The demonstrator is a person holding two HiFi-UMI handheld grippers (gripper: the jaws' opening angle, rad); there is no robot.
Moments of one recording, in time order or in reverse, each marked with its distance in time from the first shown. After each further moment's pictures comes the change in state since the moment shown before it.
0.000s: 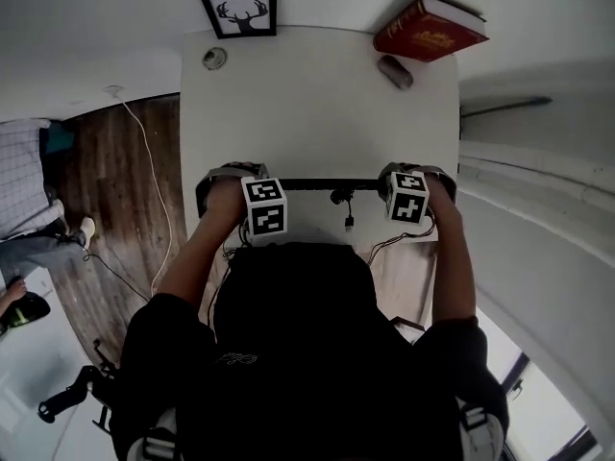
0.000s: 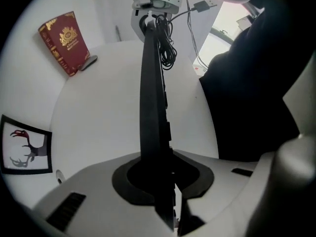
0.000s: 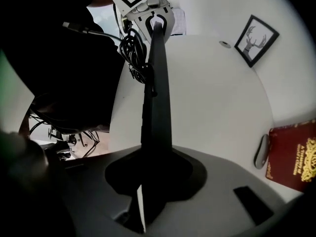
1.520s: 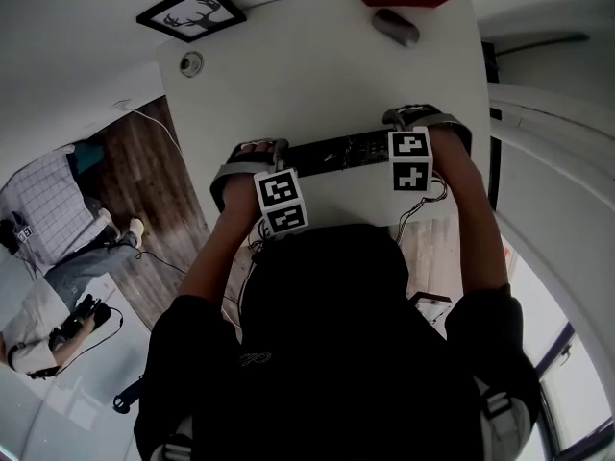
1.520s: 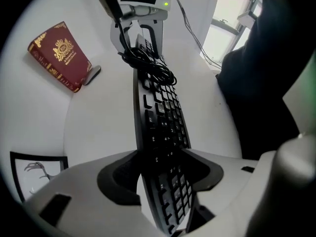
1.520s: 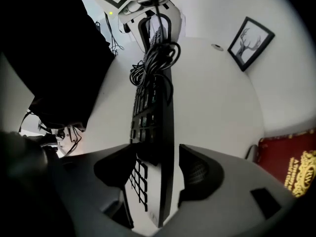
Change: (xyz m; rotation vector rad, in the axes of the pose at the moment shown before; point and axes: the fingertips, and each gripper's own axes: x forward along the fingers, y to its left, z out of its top) left arm 0.006 0.057 0.046 0.079 0.025 0.115; right arm 0.011 -0.067 0.000 -0.083 -0.028 -0.091
